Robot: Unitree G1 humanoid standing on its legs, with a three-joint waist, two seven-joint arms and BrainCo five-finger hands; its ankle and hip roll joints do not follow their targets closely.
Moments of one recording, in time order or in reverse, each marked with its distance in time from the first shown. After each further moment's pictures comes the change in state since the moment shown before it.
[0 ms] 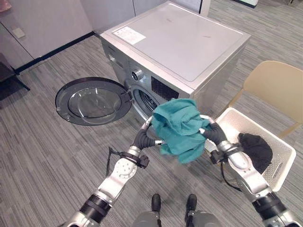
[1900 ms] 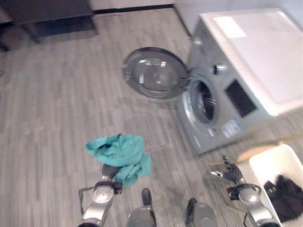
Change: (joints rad) left arm 0.274 -0.110 0.327 0.342 -0.085 0.079 0.060; right arm 0.315 0.099 -0.200 0.485 -0.438 0.065 -0.160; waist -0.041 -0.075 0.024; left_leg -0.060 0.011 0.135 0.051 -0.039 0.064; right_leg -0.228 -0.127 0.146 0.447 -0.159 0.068
